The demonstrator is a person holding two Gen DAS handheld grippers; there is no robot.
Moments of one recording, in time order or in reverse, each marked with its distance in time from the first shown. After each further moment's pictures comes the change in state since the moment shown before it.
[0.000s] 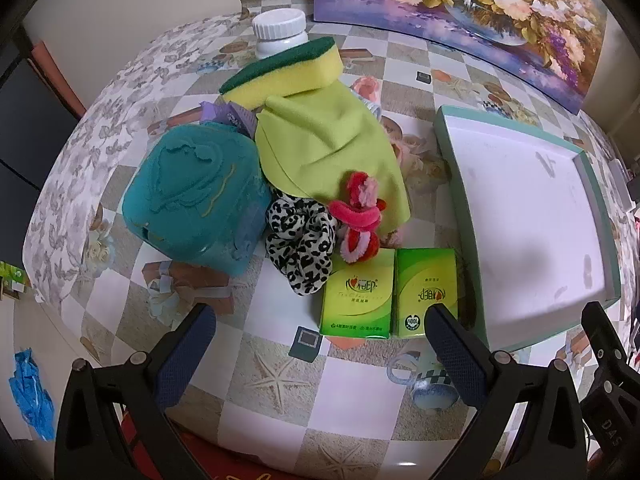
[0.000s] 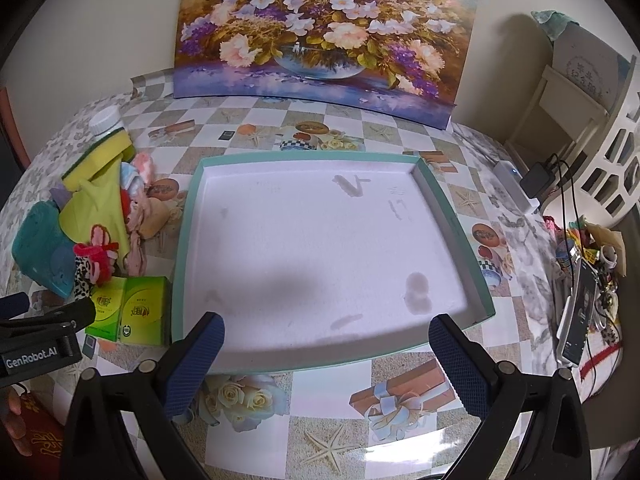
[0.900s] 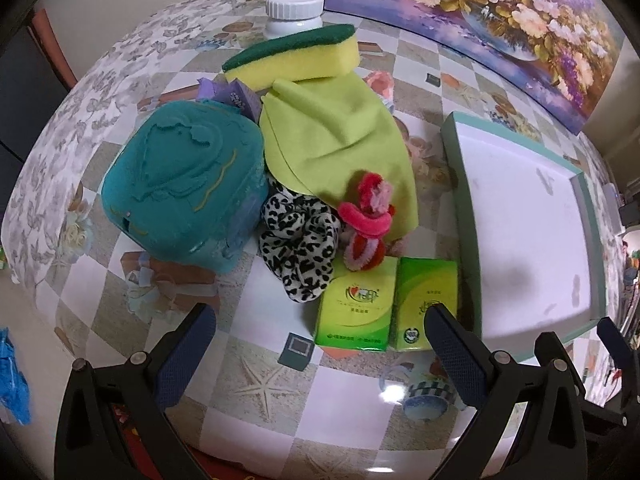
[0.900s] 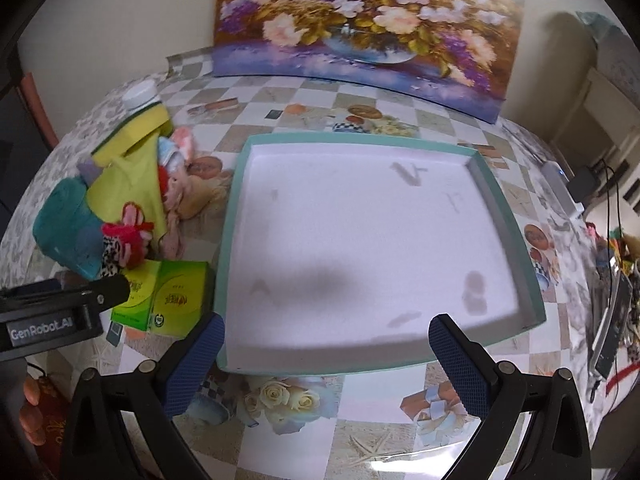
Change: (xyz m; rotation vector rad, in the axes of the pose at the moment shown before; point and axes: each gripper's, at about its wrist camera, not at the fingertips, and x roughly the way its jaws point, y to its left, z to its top) left arm 0.019 0.014 0.007 -0.072 0.039 -0.081; right arm 0.019 0.030 -0.001 -0.066 0.056 0.129
